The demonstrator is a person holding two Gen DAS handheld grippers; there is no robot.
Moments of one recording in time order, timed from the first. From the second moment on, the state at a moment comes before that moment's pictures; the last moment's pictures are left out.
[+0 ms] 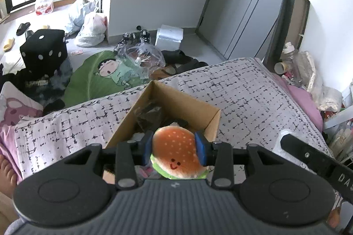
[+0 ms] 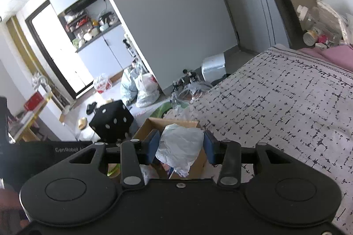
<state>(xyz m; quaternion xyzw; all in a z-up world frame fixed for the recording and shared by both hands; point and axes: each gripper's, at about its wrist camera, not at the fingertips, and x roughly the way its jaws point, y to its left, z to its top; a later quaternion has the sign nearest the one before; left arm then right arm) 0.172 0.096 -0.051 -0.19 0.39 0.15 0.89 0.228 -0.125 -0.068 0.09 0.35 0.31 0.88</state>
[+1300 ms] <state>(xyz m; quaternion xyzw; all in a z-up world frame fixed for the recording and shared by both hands) 0.172 0.143 -0.078 -0.21 0.44 0.15 0.86 0.222 -0.058 -0.091 0.08 0.34 0.34 0.87</state>
